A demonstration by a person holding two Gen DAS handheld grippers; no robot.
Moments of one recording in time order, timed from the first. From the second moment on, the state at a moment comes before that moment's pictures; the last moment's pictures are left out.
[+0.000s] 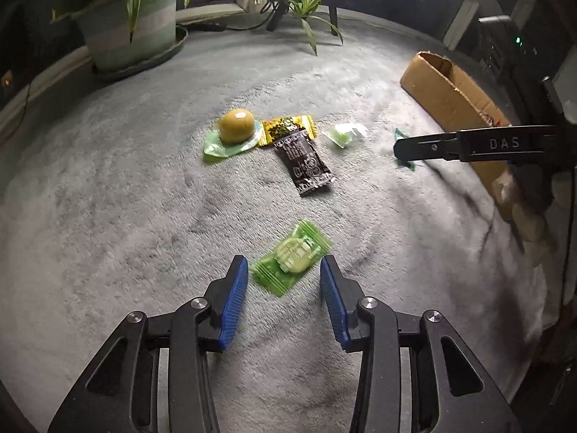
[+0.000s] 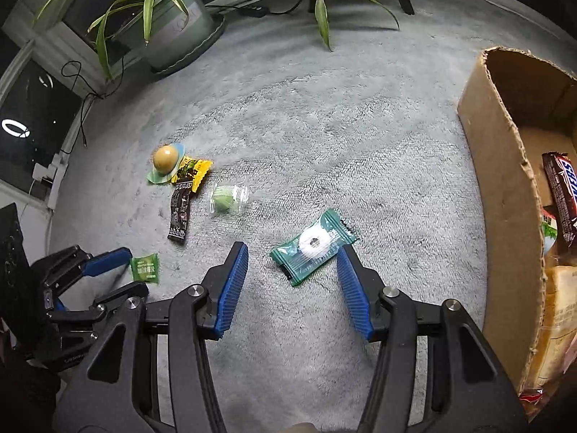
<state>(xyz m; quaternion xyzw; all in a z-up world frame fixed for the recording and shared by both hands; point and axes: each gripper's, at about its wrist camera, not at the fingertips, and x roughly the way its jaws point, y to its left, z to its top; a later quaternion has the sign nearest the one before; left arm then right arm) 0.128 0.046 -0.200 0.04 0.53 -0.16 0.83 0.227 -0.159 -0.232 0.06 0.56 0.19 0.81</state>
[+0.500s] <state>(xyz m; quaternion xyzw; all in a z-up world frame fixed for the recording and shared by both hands) 0.136 0.038 -0.205 0.09 0.51 -0.15 0.84 0.229 -0.150 -0.230 0.03 0.55 0.19 0.82</state>
